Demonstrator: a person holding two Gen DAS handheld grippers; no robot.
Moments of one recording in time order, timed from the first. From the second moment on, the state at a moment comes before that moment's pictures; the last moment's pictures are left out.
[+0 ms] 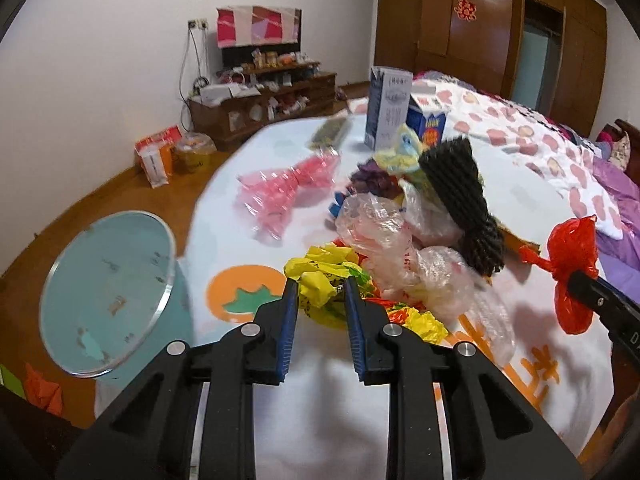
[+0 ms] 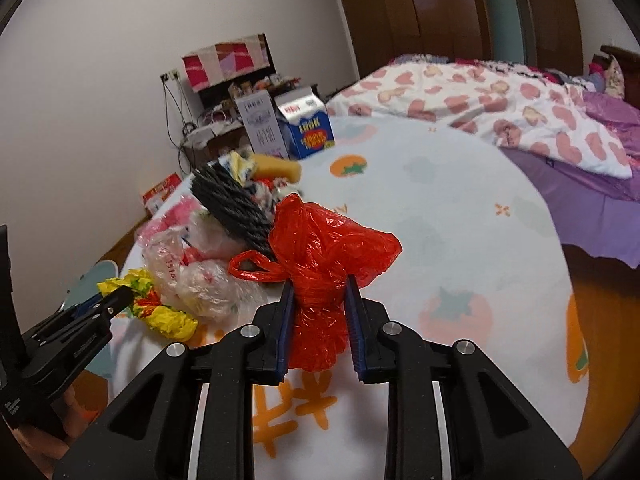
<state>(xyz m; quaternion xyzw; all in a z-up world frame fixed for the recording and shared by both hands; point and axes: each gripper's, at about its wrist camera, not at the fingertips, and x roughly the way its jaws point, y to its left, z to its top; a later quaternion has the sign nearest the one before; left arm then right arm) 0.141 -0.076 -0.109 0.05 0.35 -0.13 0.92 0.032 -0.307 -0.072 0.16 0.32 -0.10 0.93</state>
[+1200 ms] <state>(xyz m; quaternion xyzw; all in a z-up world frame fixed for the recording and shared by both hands) 0.119 0.075 -0.056 0.02 0.30 0.00 0.95 0.079 -0.164 -0.047 0.06 0.31 0.03 0.95</state>
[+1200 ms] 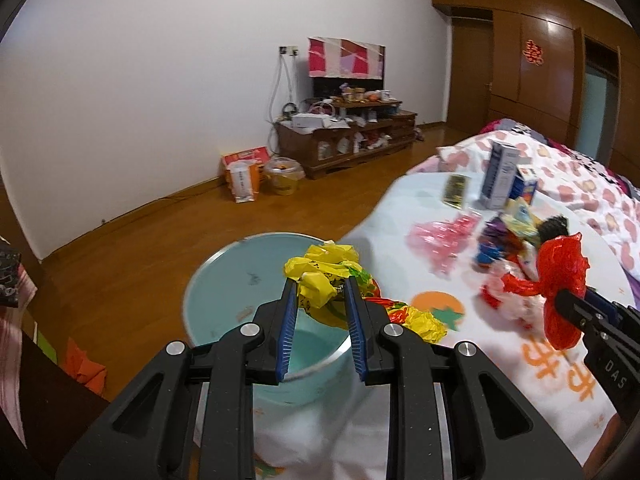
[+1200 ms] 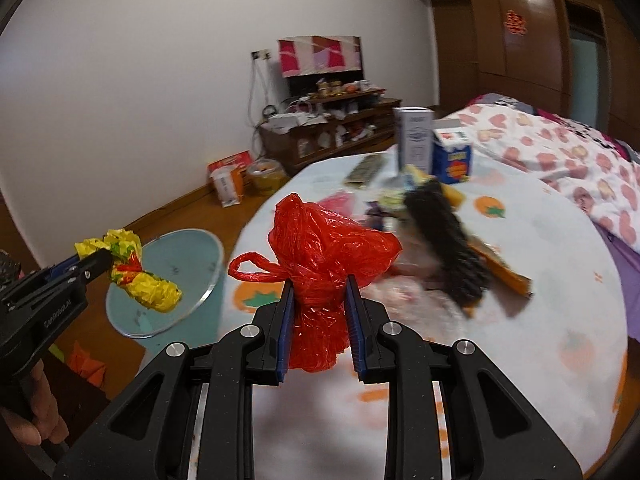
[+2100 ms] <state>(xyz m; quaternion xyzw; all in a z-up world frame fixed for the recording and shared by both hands) 0.187 0.168 -0.119 -0.01 0.38 0.10 0.92 0.185 -0.027 -0.092 0.03 0.39 0.15 0.91</state>
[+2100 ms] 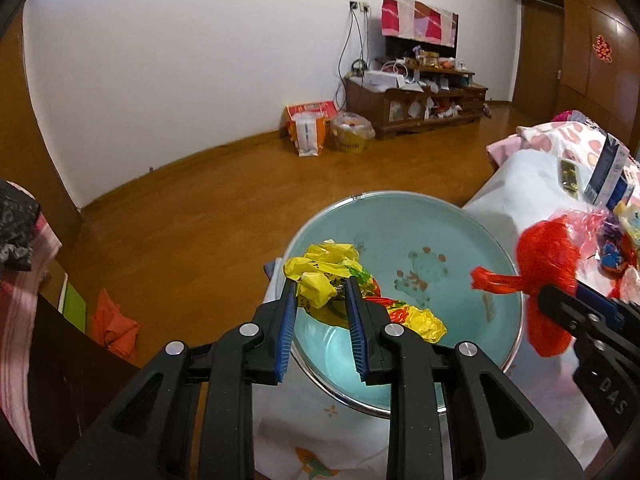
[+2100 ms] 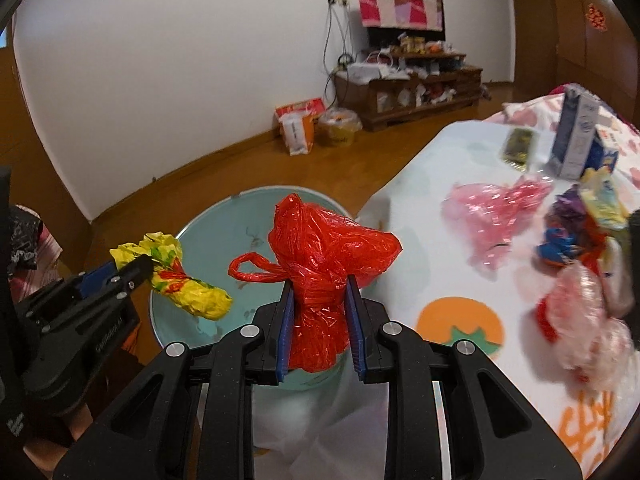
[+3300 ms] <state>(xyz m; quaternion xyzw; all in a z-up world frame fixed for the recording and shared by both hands) 0.155 0.111 -0.116 -0.01 0.37 0.07 0.93 0.142 -0.107 -0.055 0.04 0.31 0.02 0.95</state>
